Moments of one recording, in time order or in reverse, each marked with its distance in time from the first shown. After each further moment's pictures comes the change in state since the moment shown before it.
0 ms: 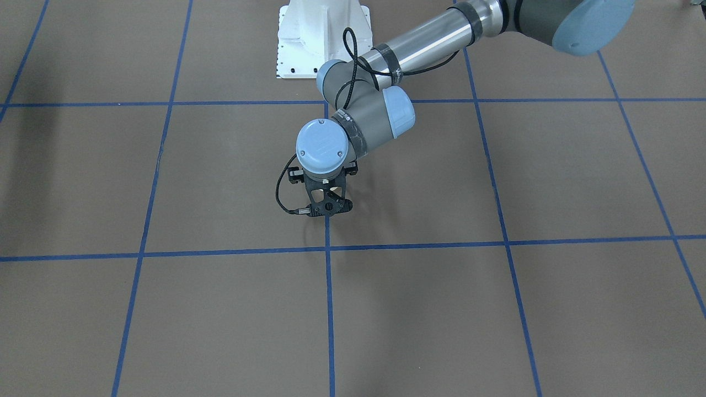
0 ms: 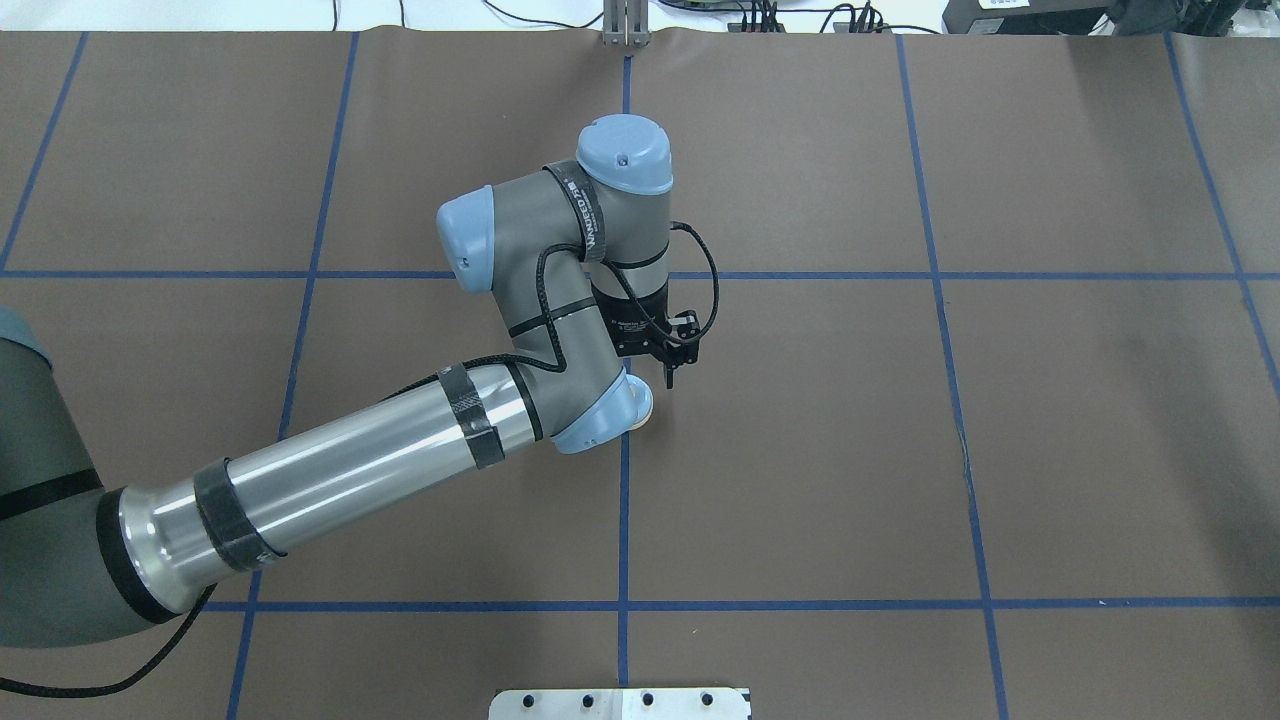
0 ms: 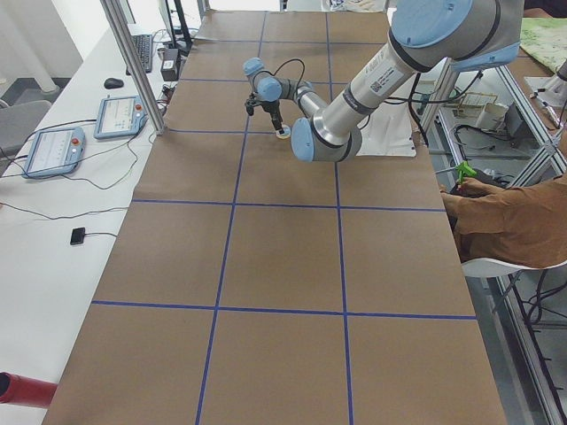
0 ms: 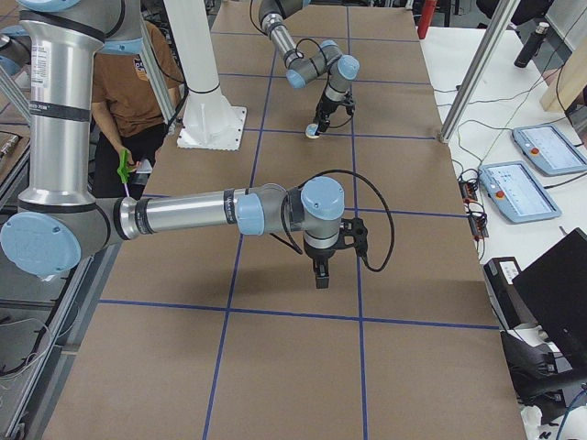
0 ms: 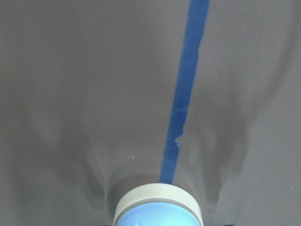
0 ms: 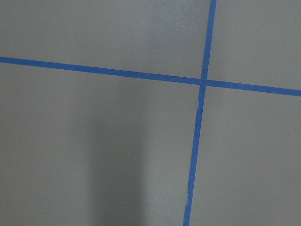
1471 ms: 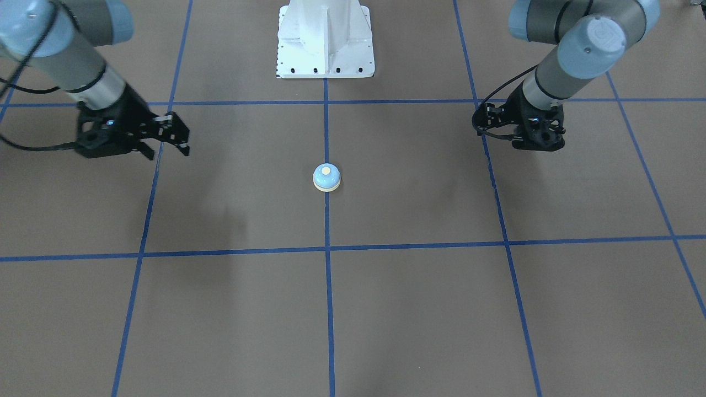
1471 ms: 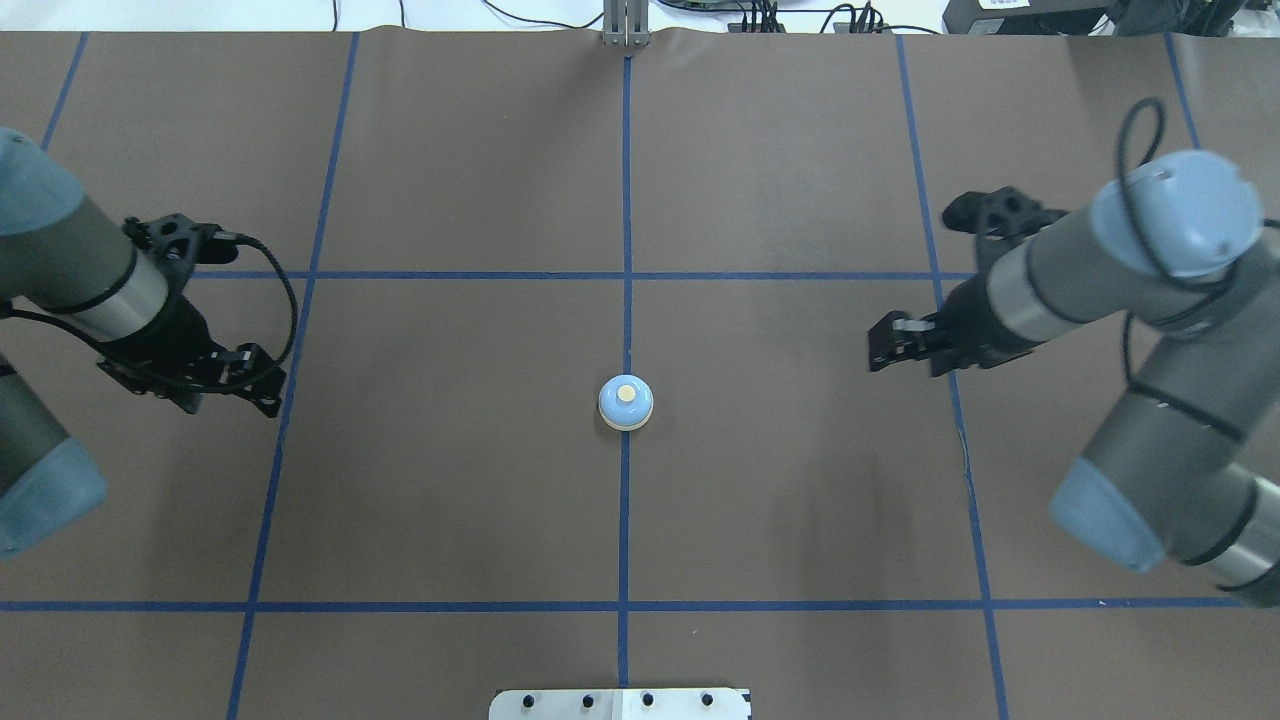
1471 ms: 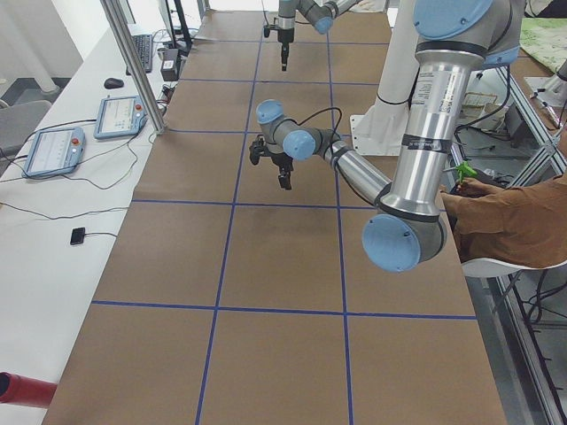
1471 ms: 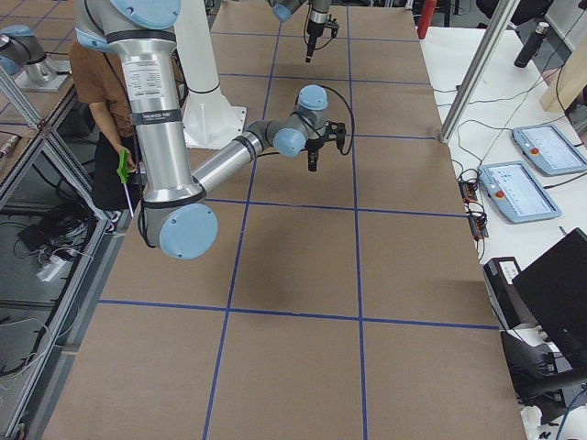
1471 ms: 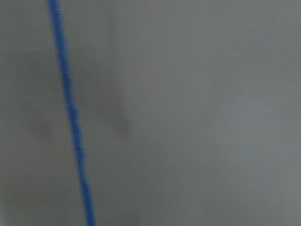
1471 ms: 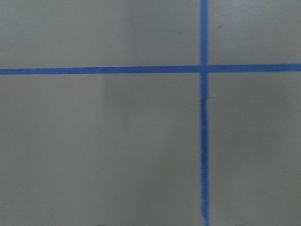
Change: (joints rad) left arm -0.254 0.933 -0.889 0.035 -0.007 0.420; right arm -0.828 0.364 0.113 0.248 -0.334 1.158
